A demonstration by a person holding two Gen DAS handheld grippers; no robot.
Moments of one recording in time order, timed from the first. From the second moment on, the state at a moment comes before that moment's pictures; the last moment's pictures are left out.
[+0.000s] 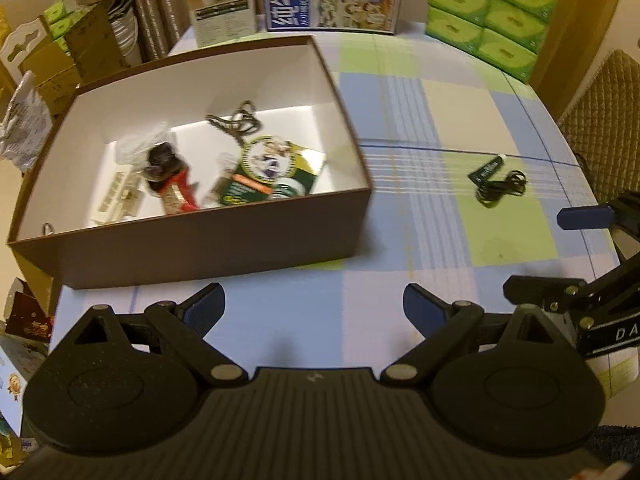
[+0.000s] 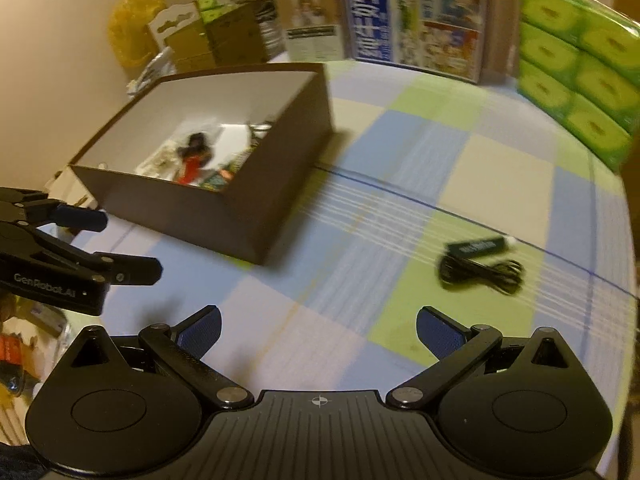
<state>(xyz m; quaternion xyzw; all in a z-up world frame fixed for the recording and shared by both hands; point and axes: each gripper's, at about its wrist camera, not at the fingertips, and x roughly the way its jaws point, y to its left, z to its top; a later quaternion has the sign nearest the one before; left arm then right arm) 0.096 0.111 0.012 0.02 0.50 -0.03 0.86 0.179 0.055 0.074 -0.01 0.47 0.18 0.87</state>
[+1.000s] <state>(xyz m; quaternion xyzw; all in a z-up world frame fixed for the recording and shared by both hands) 0.162 -0.027 -0.033 0.11 0.51 -0.17 0.83 0.181 -0.072 0.049 0.05 0.44 0.05 0.90</state>
